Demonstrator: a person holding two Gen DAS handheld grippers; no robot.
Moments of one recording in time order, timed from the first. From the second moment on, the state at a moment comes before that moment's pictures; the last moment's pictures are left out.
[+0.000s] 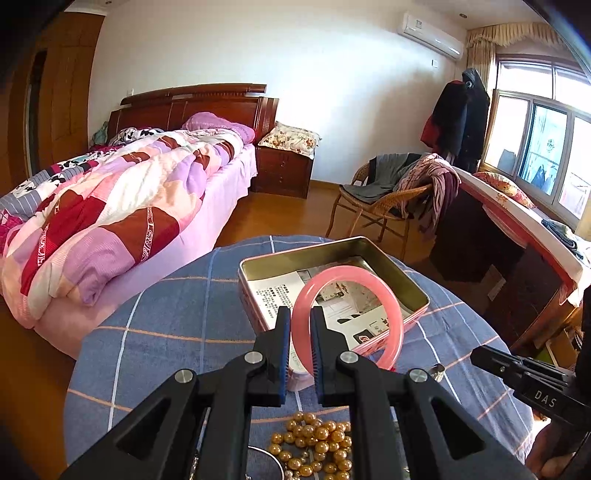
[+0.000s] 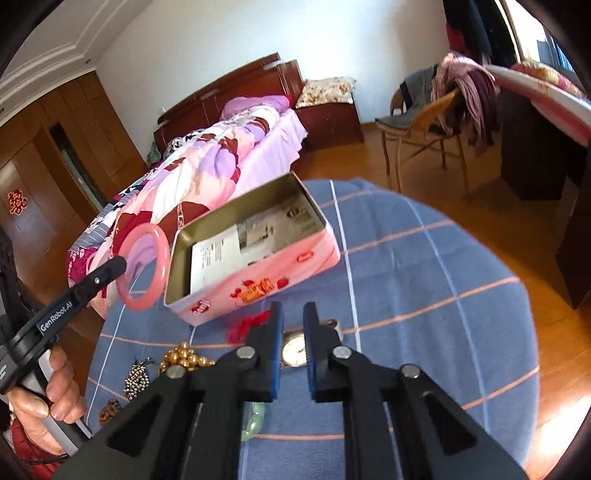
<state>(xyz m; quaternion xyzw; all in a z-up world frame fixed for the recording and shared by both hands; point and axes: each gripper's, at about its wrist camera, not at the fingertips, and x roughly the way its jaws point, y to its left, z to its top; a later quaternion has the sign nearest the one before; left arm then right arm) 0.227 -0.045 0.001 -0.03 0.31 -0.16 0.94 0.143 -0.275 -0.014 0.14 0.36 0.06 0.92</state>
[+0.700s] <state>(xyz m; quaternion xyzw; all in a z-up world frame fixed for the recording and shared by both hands) 0.235 -0.030 -0.005 -0.04 0.31 -0.15 0.94 0.211 -0.219 -0.067 0.04 0.45 0.13 0.89</state>
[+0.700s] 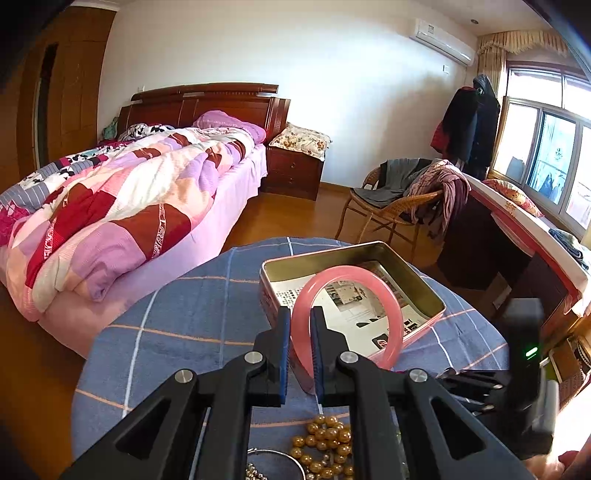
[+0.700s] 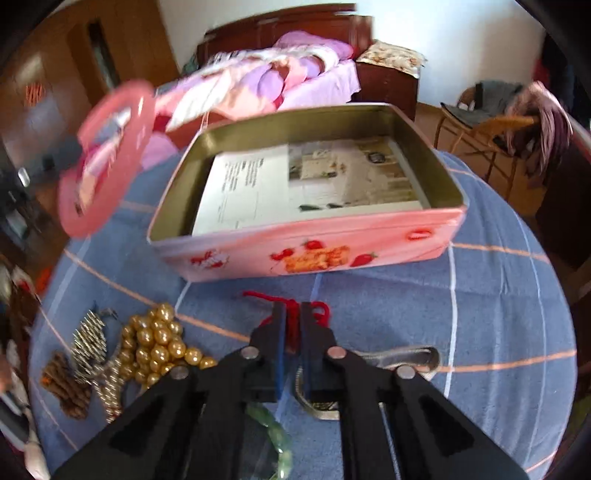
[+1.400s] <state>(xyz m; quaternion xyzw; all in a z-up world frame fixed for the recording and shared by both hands) 0.255 -0.040 -0.010 -0.04 0.31 -0.15 0.94 0.216 -0.210 -0.049 0.01 0.44 0.15 0.88</state>
